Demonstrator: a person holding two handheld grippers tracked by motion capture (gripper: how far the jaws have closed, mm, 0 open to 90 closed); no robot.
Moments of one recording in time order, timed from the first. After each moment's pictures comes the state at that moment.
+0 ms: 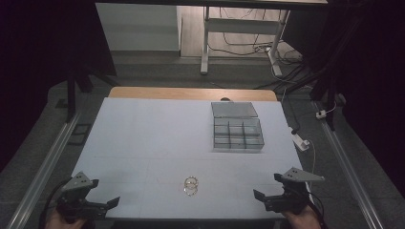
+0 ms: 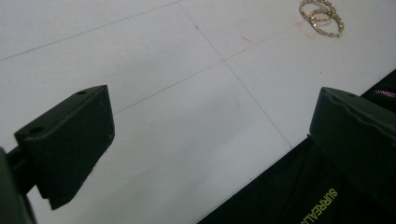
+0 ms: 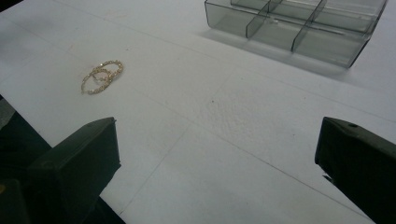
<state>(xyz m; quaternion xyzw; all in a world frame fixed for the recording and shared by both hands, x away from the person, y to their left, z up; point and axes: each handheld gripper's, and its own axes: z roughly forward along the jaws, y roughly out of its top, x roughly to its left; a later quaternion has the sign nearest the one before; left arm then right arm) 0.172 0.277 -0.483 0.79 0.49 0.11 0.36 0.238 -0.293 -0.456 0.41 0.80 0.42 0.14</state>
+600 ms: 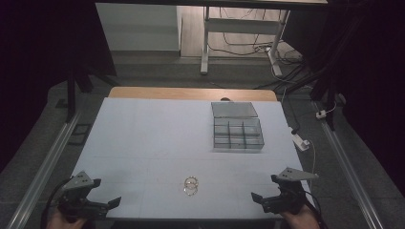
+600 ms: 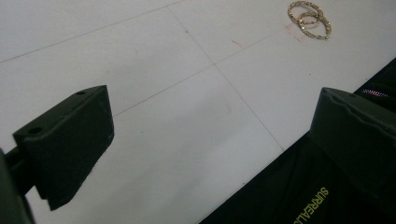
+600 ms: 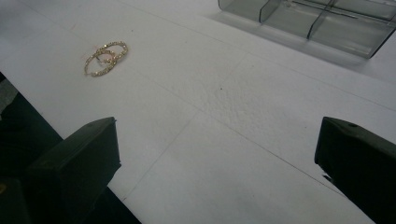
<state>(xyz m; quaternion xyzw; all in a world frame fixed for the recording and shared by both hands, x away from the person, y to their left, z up) 0.175 0.275 -0.483 0.79 0.47 0.10 0.37 0.240 -0.287 -0.458 0.39 0.82 0.39 0.12</state>
